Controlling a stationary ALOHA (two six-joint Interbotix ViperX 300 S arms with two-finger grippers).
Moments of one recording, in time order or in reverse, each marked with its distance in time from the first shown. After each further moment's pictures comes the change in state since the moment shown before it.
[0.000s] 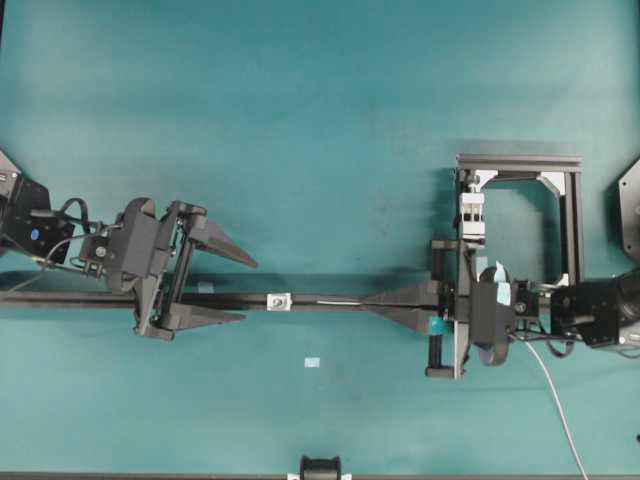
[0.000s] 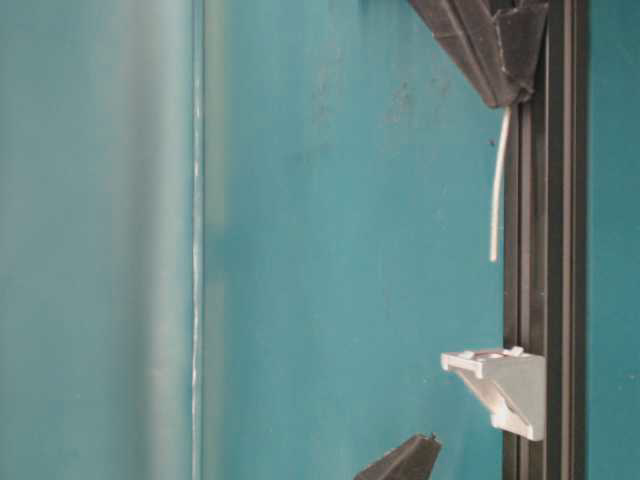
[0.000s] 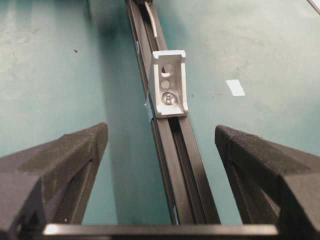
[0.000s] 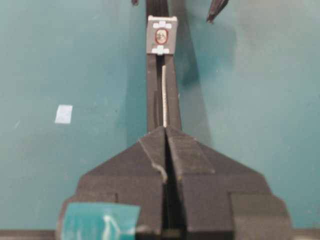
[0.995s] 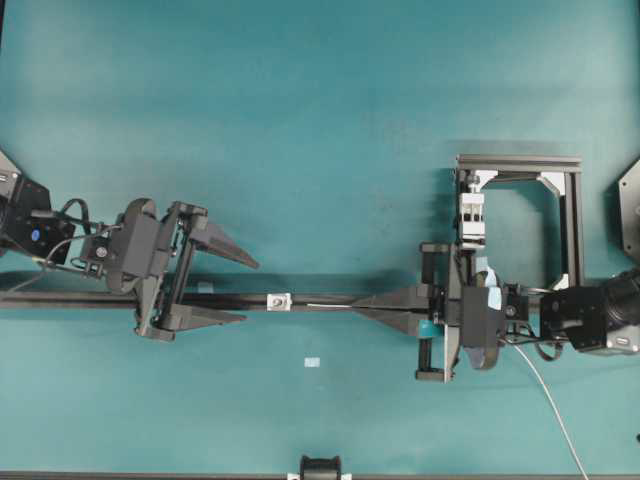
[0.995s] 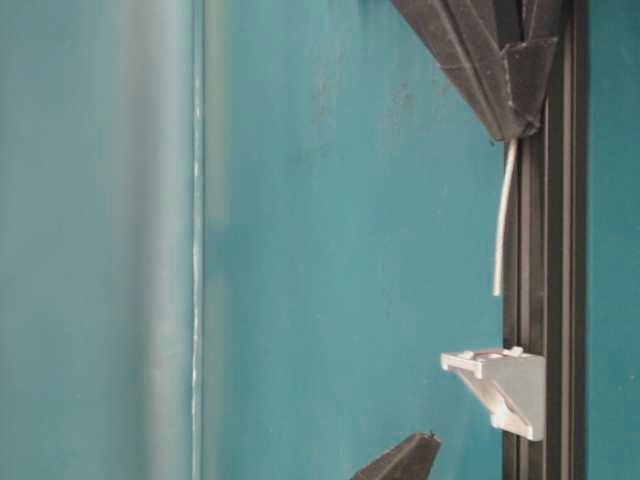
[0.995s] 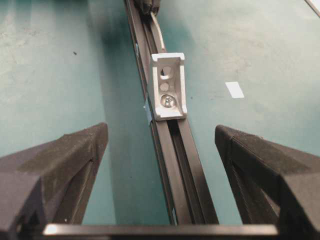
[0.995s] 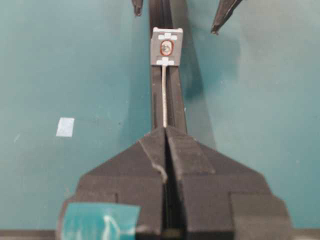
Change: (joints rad) left arm -0.002 0.000 -0.003 -0.002 0.000 0.000; right arm -0.009 0.026 -0.038 -0.002 -0.011 -0.012
